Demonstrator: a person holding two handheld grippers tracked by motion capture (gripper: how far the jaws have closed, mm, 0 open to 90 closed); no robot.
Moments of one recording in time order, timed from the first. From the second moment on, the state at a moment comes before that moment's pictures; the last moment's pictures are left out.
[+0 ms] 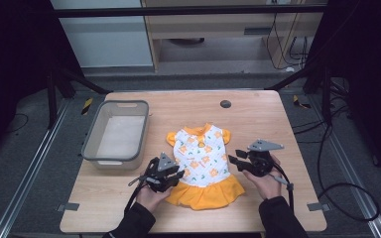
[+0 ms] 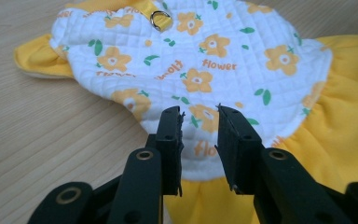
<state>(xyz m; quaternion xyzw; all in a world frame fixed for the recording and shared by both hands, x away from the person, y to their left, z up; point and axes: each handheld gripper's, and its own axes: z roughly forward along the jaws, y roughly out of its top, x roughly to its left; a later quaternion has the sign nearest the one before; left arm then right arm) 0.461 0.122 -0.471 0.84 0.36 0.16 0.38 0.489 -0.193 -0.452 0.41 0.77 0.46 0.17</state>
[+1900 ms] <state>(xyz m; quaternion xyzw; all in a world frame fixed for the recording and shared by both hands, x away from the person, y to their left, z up) 0.518 0.128 -0.487 0.84 0.38 0.17 0.34 0.482 -0.150 -0.484 0.39 0.80 0.42 0.16</state>
